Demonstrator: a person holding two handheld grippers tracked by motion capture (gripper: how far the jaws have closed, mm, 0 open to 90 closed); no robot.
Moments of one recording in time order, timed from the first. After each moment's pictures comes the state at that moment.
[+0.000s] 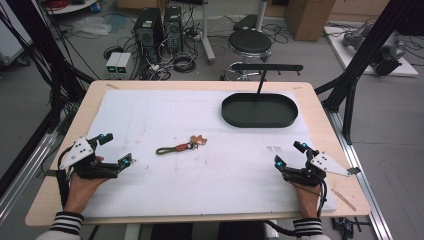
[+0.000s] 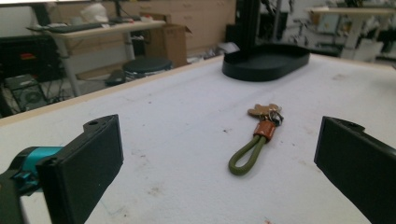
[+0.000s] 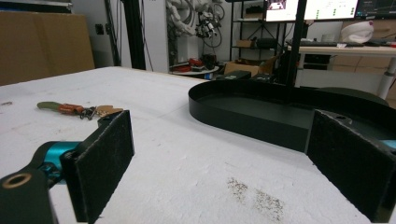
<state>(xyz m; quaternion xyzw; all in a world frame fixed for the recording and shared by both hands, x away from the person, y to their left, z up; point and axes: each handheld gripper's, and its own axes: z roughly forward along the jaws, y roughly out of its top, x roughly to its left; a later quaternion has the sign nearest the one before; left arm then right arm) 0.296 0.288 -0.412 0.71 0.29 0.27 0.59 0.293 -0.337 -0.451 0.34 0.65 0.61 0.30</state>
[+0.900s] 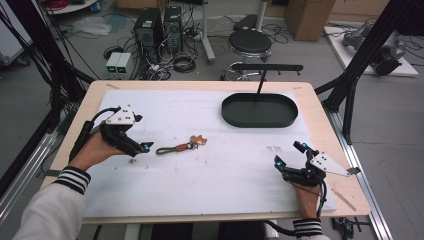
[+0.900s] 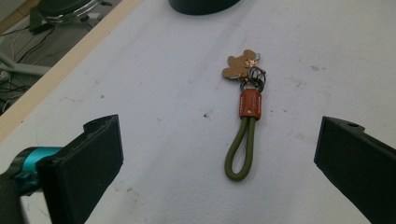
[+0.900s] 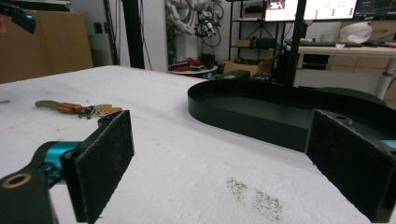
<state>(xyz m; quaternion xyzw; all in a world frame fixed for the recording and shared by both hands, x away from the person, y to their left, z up) 0.367 0.223 -0.350 0.87 0.18 0.19 0.41 0.293 -0.336 -0.451 0.34 0.65 0.61 0.31</state>
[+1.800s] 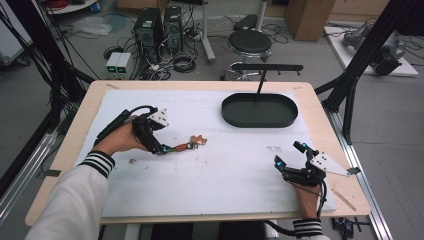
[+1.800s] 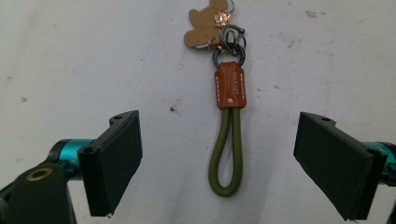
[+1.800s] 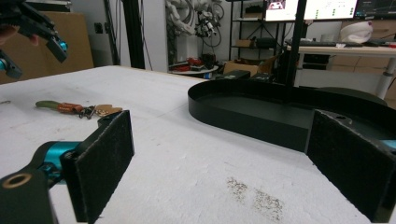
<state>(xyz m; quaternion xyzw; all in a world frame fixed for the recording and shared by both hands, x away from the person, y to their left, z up) 0.405 0.156 -0.368 0.95 0.12 0.11 0.26 0.293 -0.337 -0.451 0.34 0.65 0.61 0.31</state>
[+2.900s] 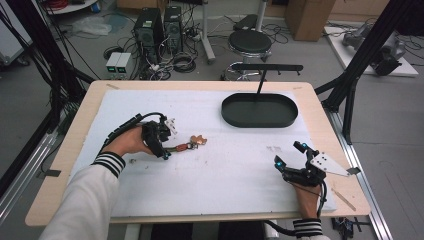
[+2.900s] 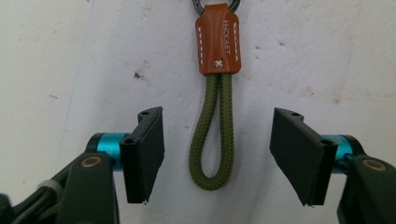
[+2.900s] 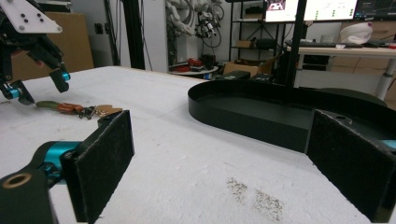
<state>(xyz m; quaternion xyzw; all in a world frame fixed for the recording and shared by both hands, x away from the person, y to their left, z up) 0.416 0.139 -0.396 0.98 0.12 0.06 0.16 0.292 -0.337 -0.451 0.34 0.65 0.61 0.31</state>
